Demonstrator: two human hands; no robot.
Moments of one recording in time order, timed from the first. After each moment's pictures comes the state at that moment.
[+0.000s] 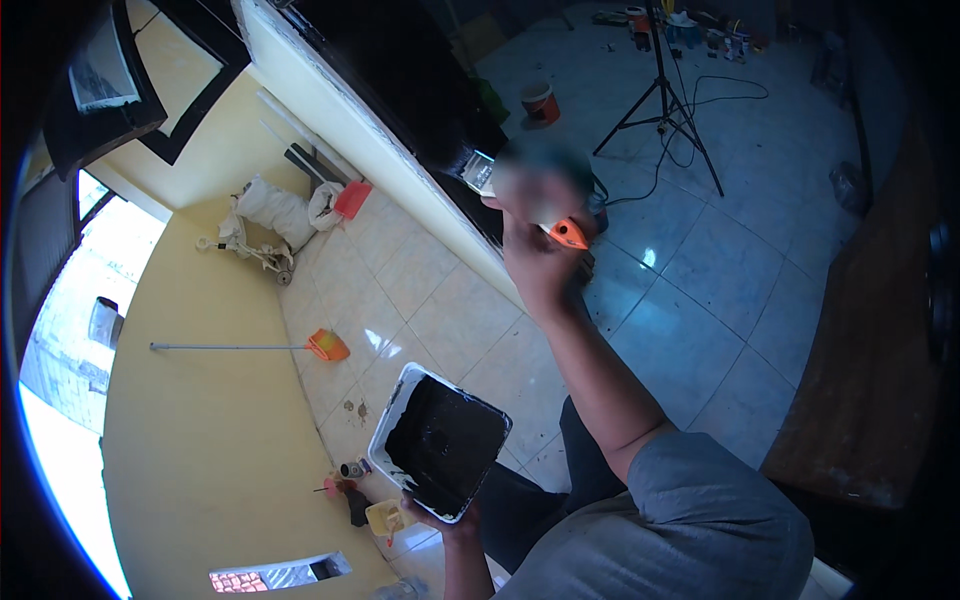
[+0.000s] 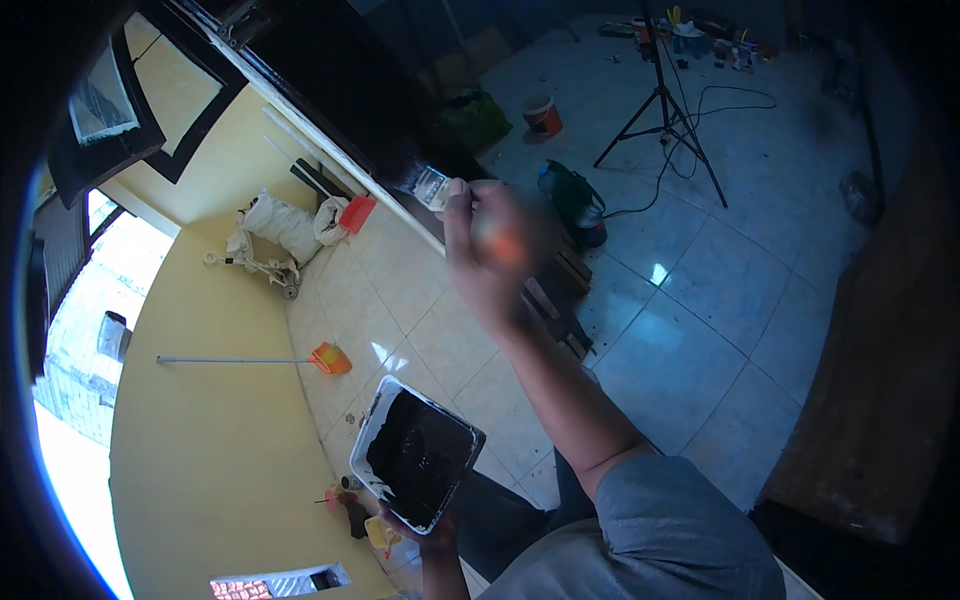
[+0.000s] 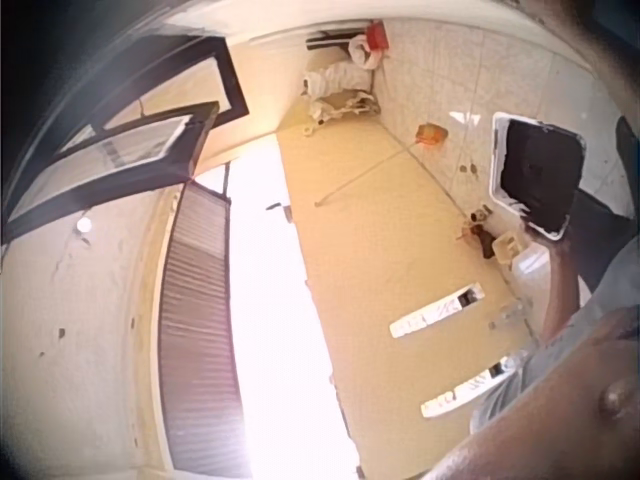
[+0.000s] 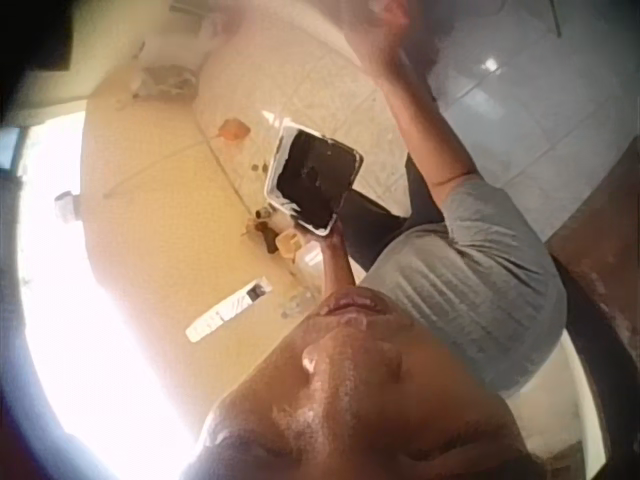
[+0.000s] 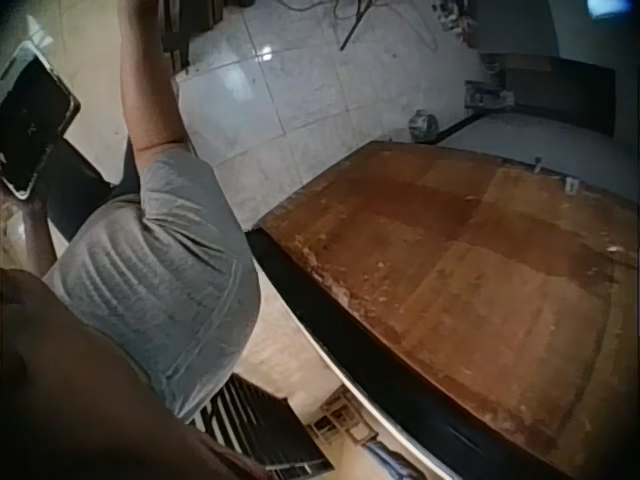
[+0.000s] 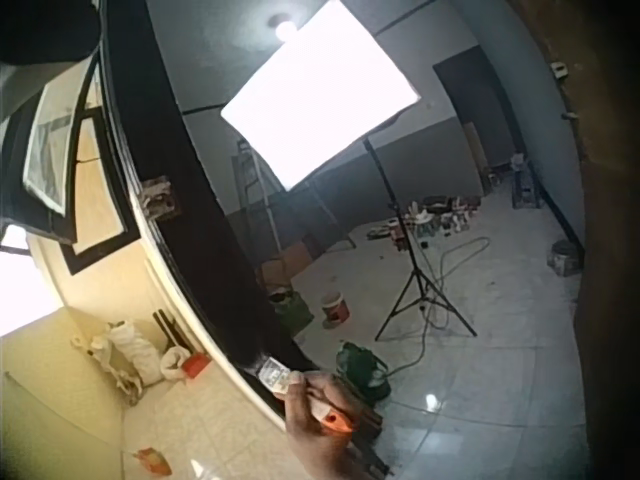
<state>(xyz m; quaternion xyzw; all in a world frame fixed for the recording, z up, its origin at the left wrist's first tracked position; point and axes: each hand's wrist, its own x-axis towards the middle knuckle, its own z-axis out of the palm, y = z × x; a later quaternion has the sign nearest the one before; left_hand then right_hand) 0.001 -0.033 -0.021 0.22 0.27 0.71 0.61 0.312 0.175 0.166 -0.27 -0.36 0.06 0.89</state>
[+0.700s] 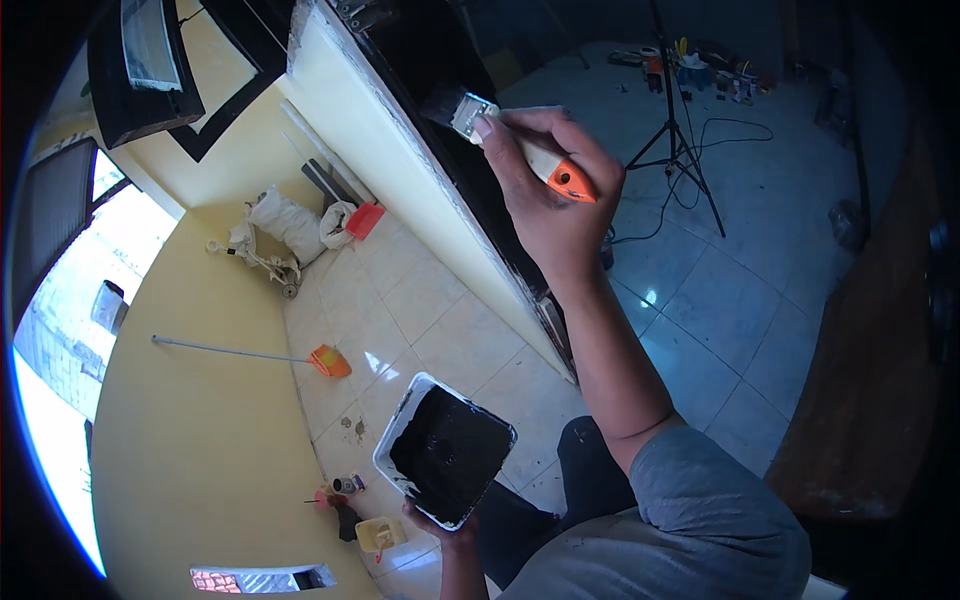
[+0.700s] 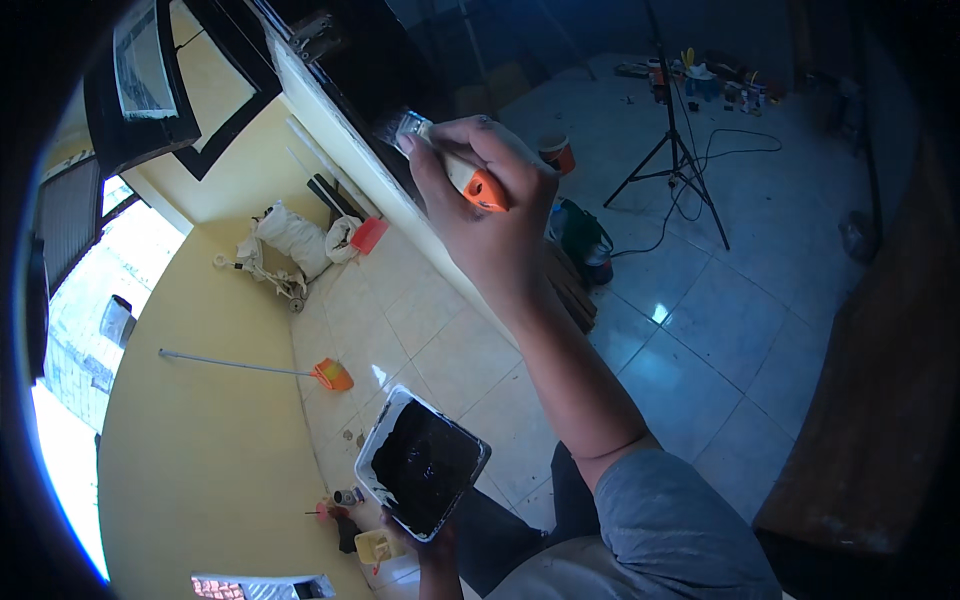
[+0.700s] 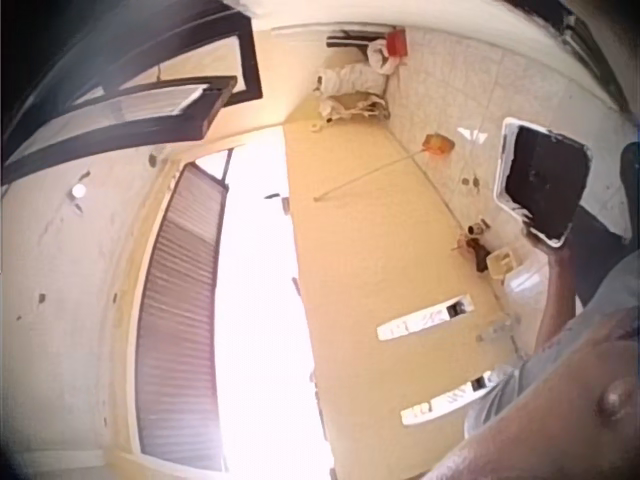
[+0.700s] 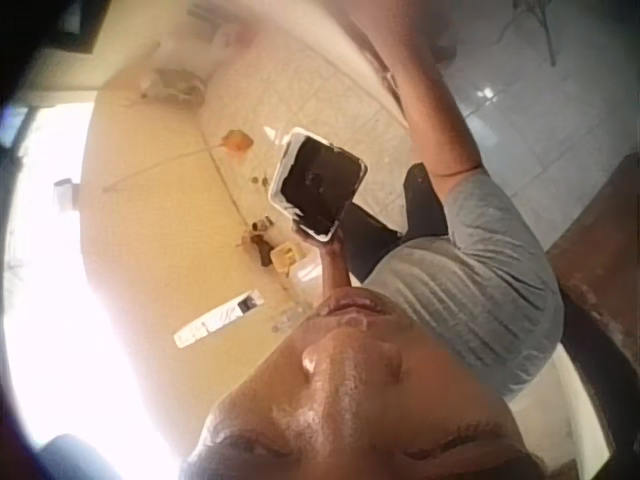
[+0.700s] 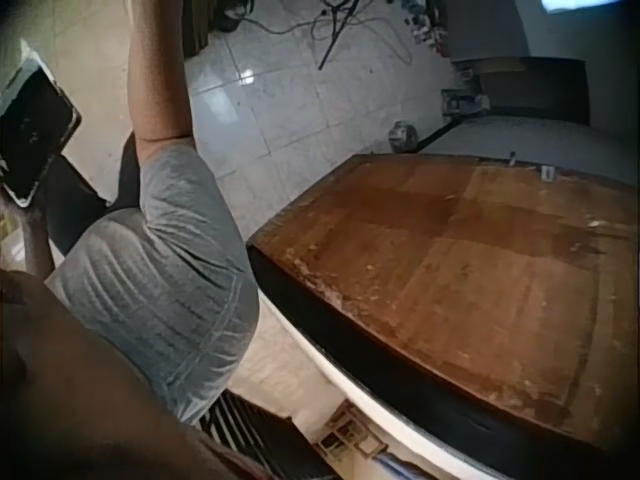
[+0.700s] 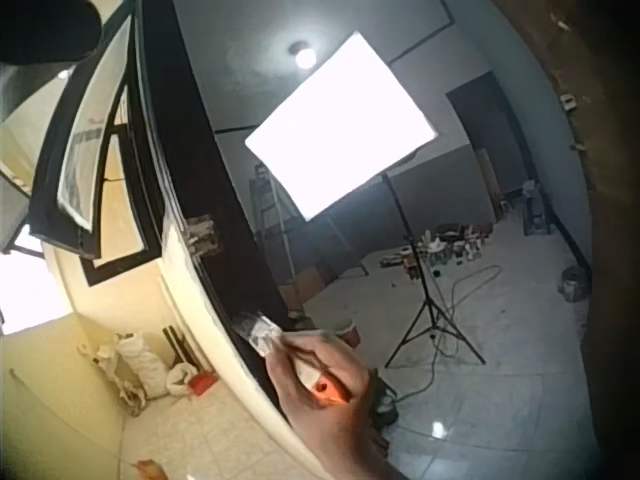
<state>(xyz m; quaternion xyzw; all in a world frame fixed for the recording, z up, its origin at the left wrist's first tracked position) 0.007 -0.026 -0.016 0.17 0.22 0.72 0.64 0.335 0.150 0.271 -0.23 -0.45 -0.08 0.86</state>
